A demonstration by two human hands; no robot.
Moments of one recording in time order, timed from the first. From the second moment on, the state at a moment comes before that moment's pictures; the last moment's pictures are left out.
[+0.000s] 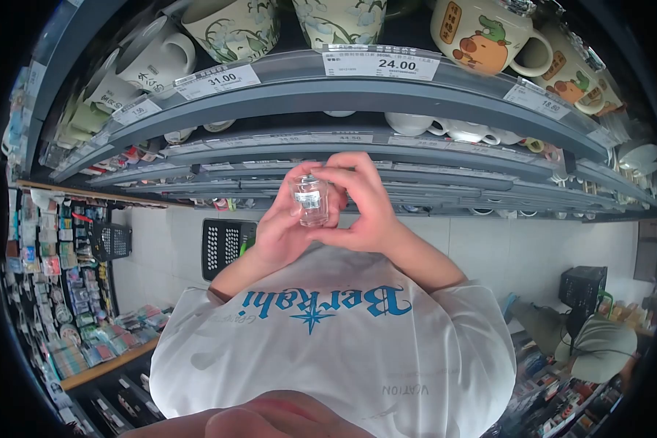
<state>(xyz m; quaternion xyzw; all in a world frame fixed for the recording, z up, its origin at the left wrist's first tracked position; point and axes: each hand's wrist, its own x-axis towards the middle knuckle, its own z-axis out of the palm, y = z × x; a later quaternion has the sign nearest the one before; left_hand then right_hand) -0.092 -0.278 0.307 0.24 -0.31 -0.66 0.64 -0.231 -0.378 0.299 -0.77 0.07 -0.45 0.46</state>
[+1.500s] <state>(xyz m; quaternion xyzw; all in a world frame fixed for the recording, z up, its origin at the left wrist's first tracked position) -0.044 -0.227 0.255 0.19 -0.22 -0.77 0.57 -0.210 -0.308 0.278 -0.81 0.16 -0.45 0.35</state>
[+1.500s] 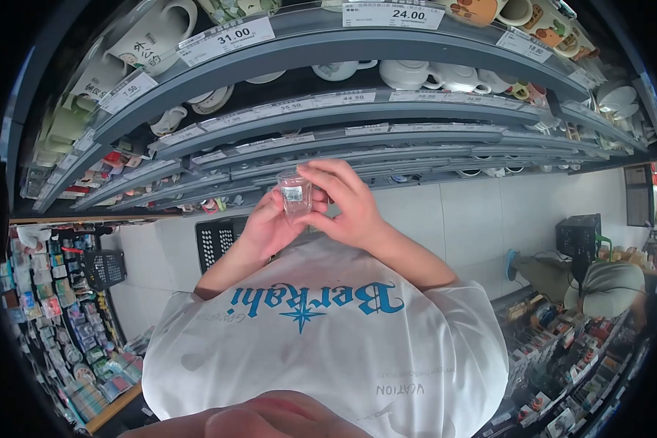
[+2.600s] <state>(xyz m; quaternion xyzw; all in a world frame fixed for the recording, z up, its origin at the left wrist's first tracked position) -0.049 -0.234 0.271 0.24 -0.30 -0.74 0.56 -0.217 -0.321 0.285 -0.77 0.15 -0.41 0.46</state>
